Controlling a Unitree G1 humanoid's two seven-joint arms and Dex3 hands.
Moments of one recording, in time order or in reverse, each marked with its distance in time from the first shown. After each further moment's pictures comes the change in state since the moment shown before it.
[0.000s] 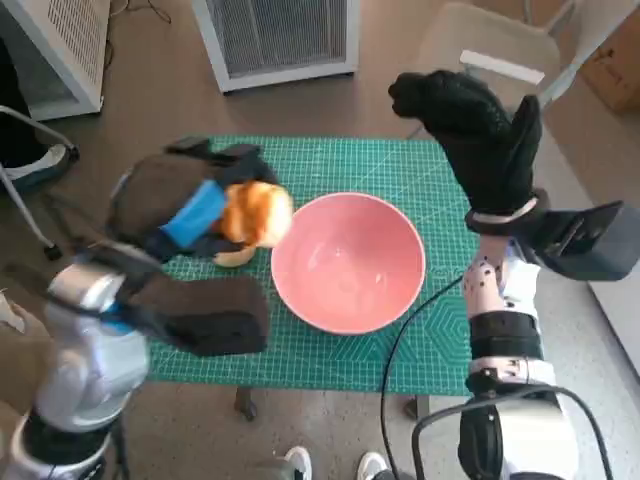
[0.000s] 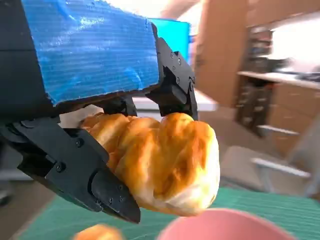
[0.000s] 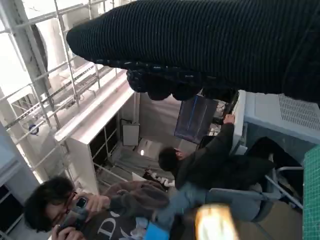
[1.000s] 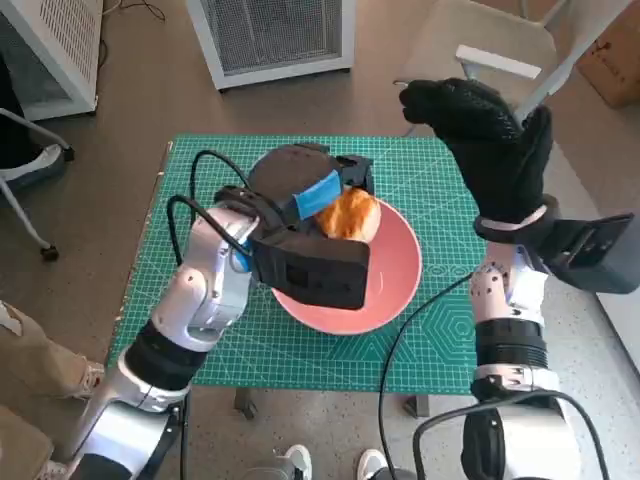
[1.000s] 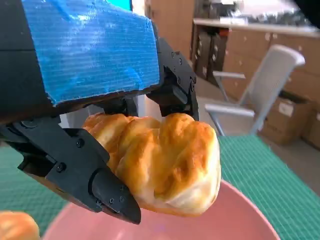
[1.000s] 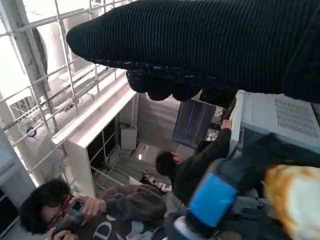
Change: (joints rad) left arm -0.185 -0.202 -0.136 0.514 -0.032 -0.198 0.059; right arm 0.055 -0.012 -0.002 -0.072 0.005 0.006 -0.002
